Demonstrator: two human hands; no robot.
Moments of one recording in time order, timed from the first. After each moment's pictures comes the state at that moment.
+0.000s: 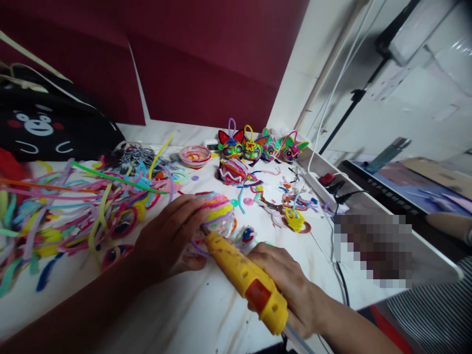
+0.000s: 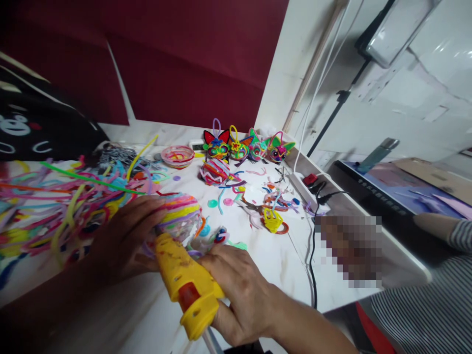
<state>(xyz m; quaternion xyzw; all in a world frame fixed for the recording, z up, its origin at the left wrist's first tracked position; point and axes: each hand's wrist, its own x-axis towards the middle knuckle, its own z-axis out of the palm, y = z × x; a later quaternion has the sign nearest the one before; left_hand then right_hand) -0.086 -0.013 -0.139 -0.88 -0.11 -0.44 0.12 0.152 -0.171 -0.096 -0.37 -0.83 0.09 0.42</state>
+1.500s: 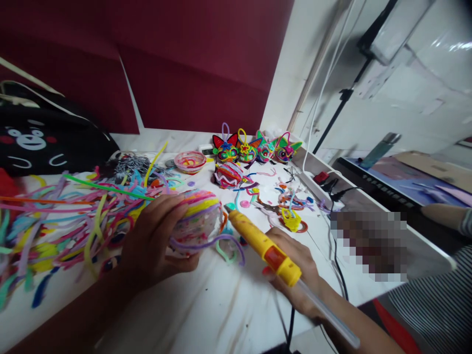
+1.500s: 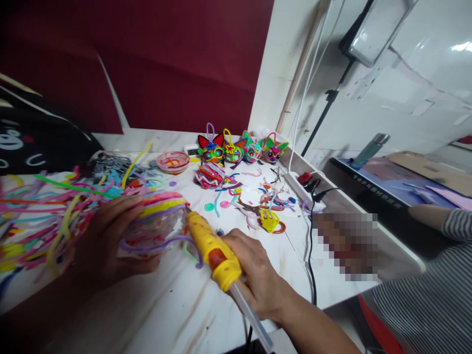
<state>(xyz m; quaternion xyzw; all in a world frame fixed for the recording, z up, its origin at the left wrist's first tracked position) -0.093 -0.004 -0.125 -0.86 -0.14 -0.47 0.15 0.173 -0.172 -0.111 -0.44 -0.75 0.09 0.49</state>
